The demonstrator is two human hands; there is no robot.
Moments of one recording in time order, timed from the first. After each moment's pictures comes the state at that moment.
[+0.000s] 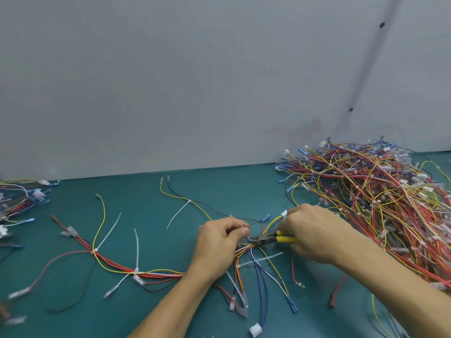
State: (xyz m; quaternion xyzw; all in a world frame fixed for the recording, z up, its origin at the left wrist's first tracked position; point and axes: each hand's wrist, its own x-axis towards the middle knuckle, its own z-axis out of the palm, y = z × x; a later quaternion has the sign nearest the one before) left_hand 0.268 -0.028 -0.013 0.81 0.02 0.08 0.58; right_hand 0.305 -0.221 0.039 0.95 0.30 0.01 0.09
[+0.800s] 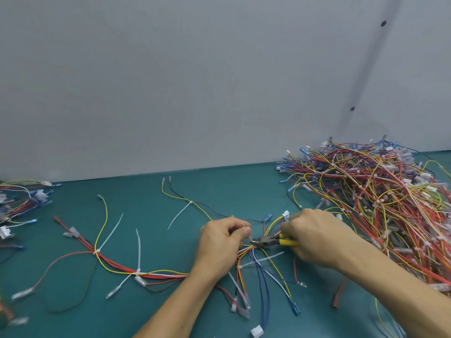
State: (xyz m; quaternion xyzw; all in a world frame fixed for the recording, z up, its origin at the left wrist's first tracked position) left_hand 0.272 -0.030 -0.018 0.81 0.03 0.09 0.57; right_hand 0.307 -0.225 0.027 0.94 0.31 0.01 0.11
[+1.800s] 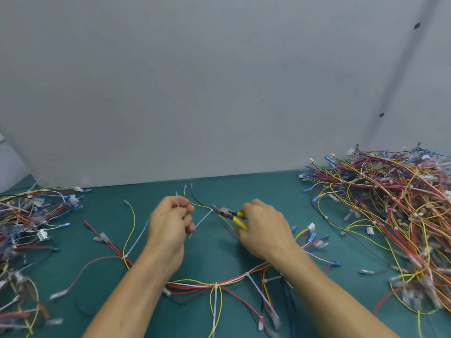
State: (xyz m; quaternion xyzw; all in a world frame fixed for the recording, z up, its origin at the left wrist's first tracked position) left_hand 0.272 0.063 0.028 0.59 0.21 0.22 0.75; right_hand 0.321 -0.095 0.009 0.96 0.21 0.09 -0.17
